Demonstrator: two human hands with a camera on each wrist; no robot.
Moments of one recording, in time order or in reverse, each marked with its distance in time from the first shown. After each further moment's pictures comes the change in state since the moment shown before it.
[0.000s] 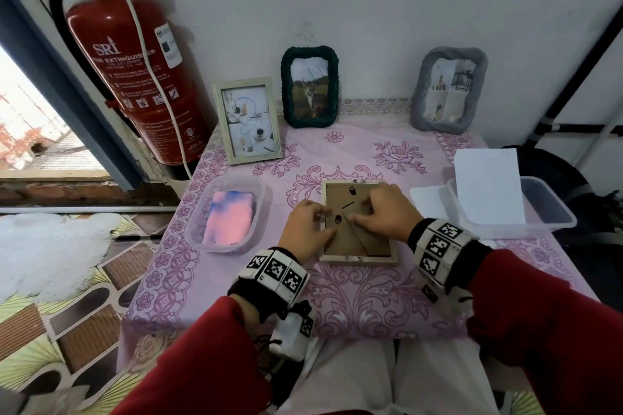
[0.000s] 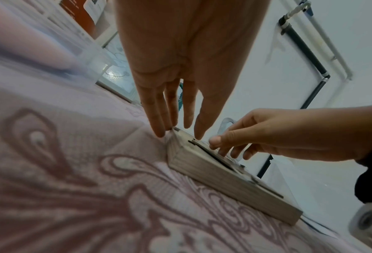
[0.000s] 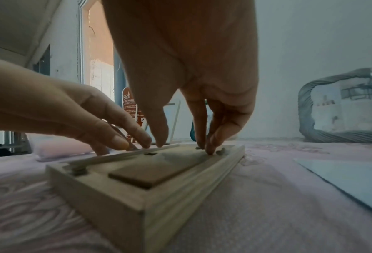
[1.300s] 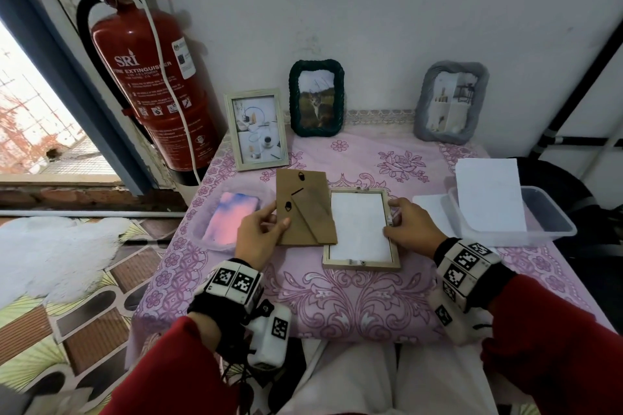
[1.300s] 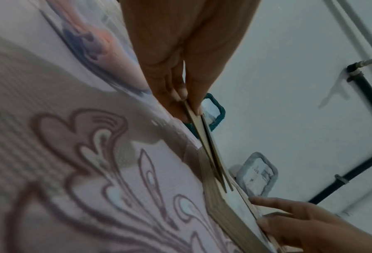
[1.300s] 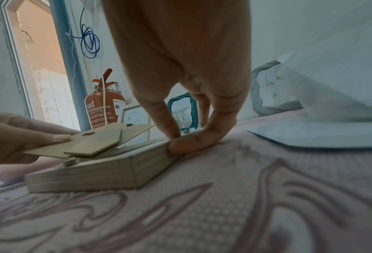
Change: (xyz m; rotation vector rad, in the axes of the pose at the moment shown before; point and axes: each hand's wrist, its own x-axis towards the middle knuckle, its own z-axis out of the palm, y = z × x) left_hand -0.016 -0.059 -0.037 -0.429 0.294 -0.105; right_hand -0.017 0.032 0.009 0.439 0.081 0.151
